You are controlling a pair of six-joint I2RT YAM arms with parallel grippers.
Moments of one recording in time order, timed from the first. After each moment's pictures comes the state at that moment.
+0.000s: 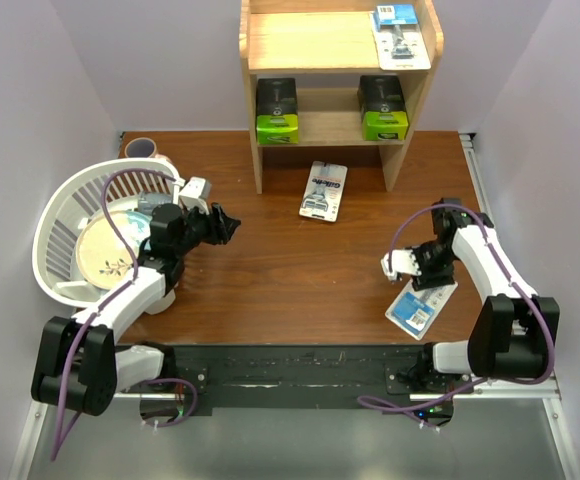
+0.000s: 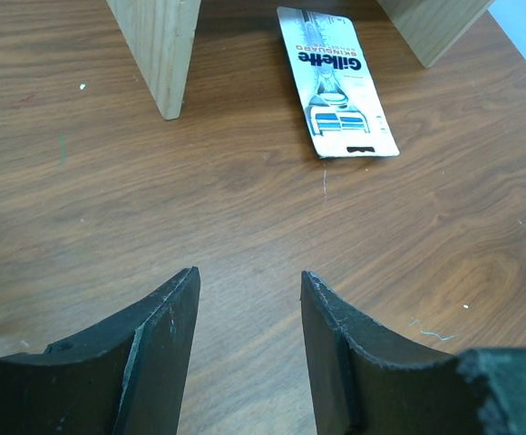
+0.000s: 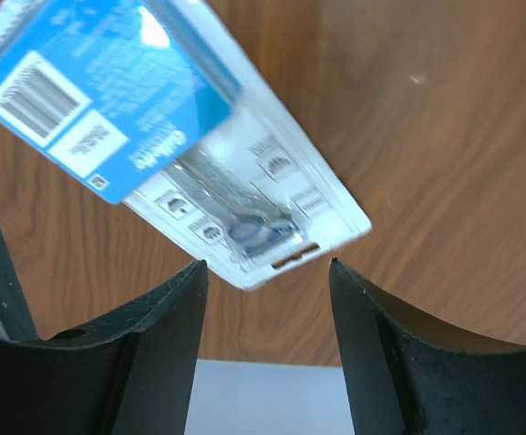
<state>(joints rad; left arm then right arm) -0.21 1.19 0.56 0.33 0.33 -0.25 -0.04 1.35 0.95 -1.12 -0.12 -1.82</state>
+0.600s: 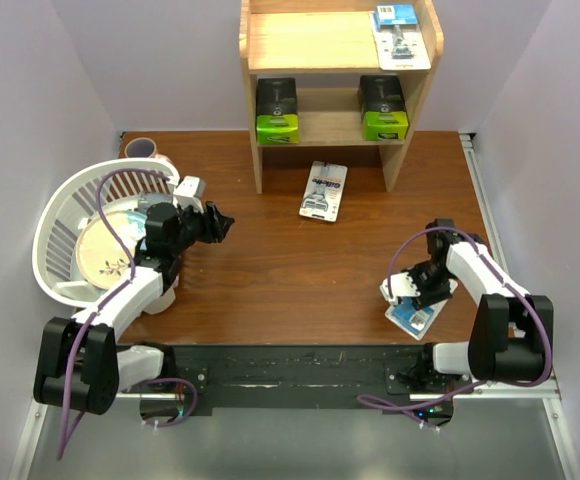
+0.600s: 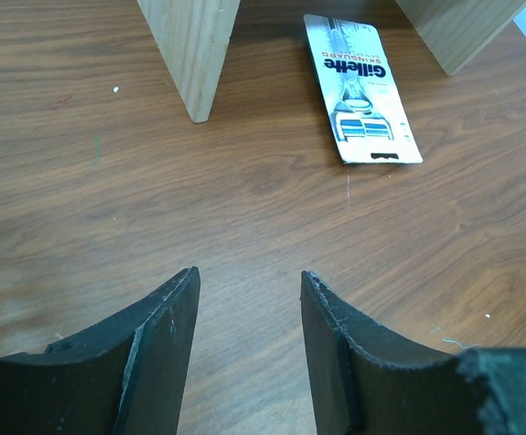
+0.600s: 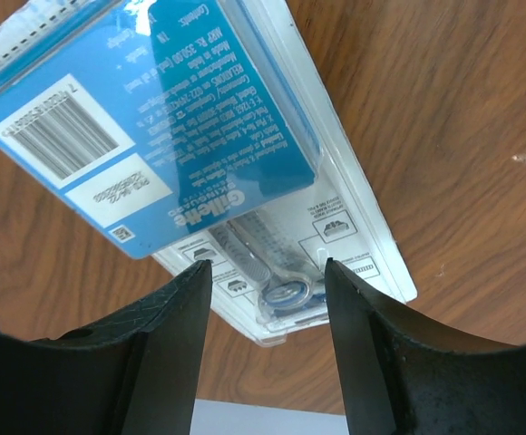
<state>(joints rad) -0.16 1.19 0.56 0.33 0.33 -0.22 -0.04 1.33 0.75 -0.98 -0.09 -1.97</state>
